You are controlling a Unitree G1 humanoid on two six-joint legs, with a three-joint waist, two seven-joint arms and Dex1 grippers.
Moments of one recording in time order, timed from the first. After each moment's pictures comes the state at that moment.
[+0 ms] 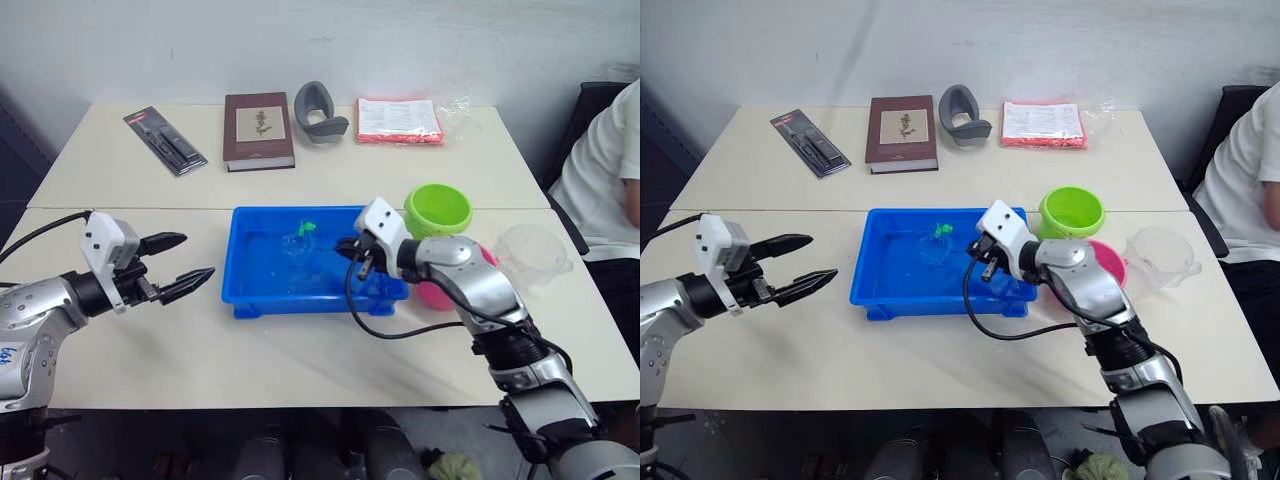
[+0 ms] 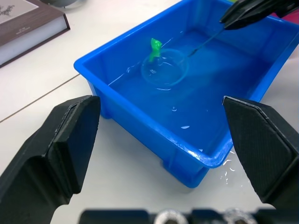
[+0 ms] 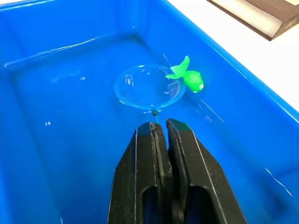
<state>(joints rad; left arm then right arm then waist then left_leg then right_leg) -0.15 0.80 0.38 -0.18 -0.53 0.48 -0.88 -0.66 -0.46 0.27 -0.02 0.17 0.59 0.77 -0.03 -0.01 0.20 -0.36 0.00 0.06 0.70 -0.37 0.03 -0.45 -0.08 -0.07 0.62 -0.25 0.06</state>
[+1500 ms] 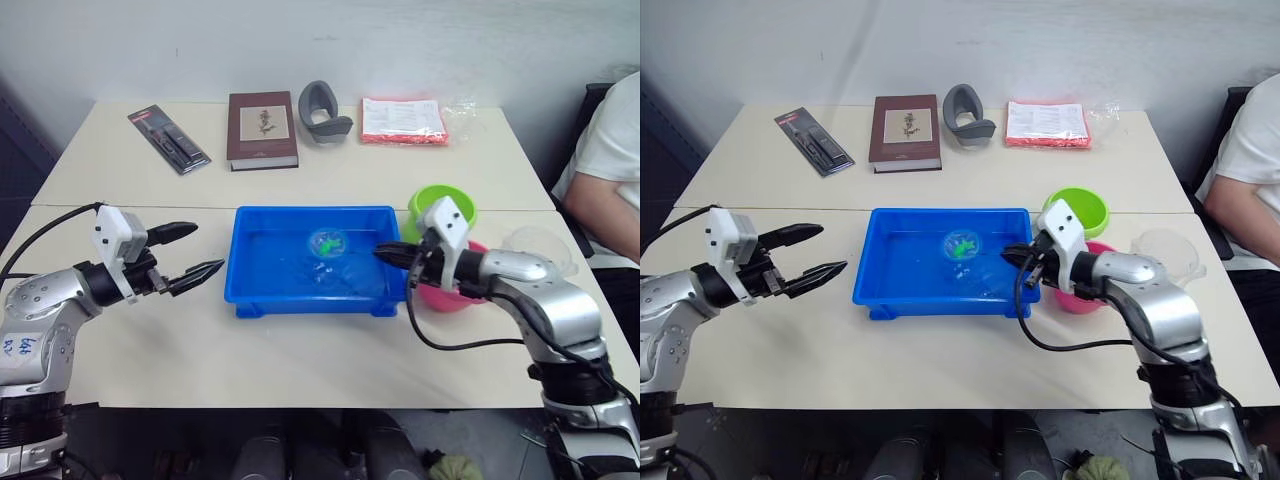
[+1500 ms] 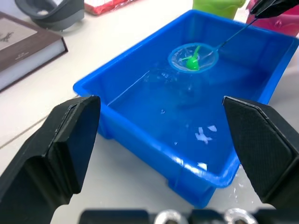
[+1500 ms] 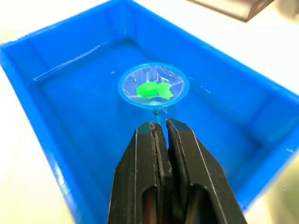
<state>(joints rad) -0.24 0.76 0.31 -0.09 -0.52 0.35 -0.93 -0.44 -0.59 -0.01 -0.31 0.40 0.74 0.81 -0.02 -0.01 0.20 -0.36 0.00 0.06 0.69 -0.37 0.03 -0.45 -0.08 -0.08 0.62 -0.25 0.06</state>
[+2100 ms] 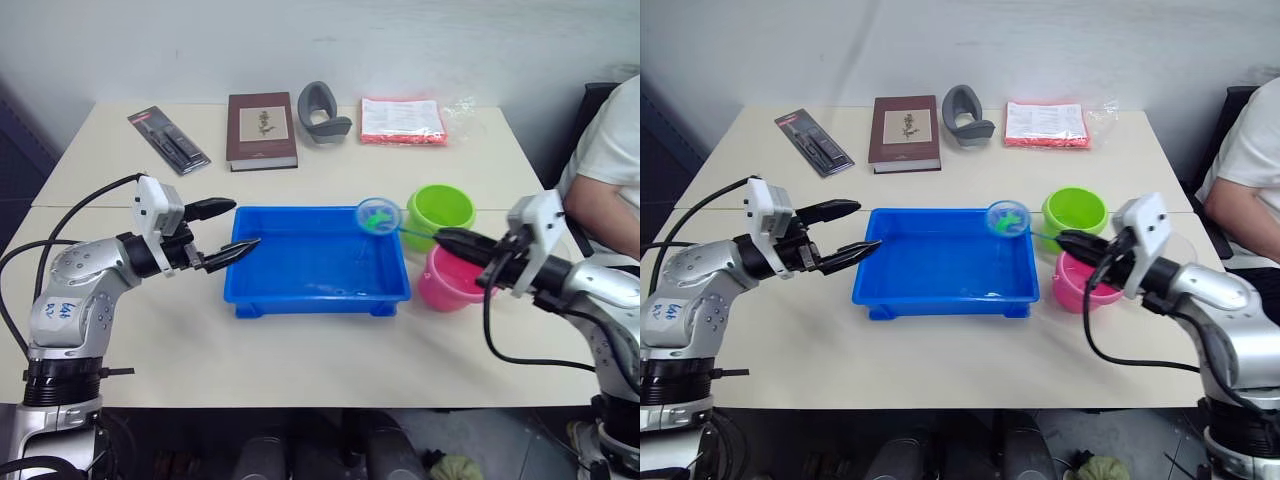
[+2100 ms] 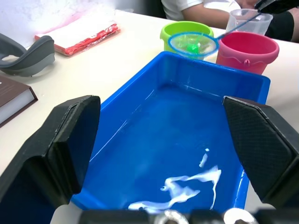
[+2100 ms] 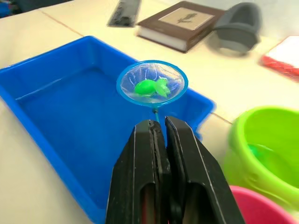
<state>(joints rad) -0.42 0.68 0.19 -0.07 -0.52 0.39 -0.92 -0.27 -0.70 -0.34 -0.36 0.52 0.65 0.77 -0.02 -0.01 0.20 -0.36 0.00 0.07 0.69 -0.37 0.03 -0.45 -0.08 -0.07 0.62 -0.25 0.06</state>
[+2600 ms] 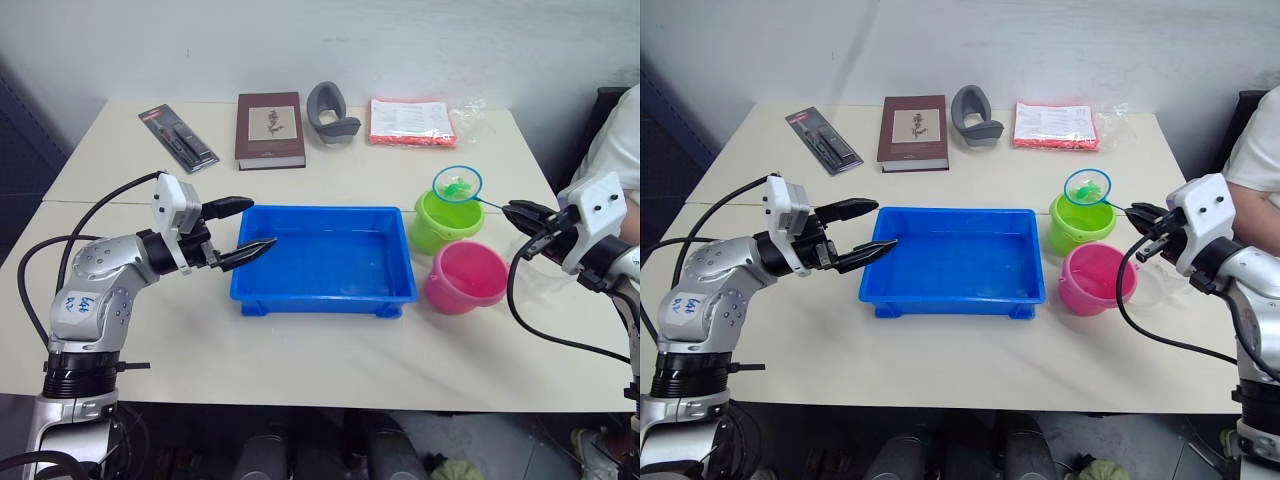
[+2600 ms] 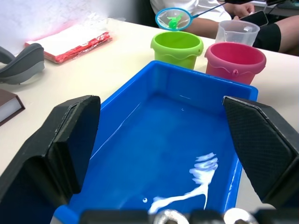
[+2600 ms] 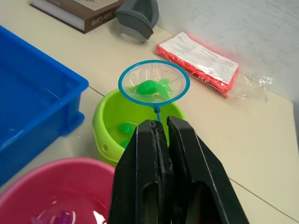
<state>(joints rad) -0.46 0.64 0.15 -0.07 -0.52 0.40 -0.92 -0.29 -0.82 -0.32 -0.10 0.28 0.34 0.71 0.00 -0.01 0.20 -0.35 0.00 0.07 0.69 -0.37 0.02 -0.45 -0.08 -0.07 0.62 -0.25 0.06</state>
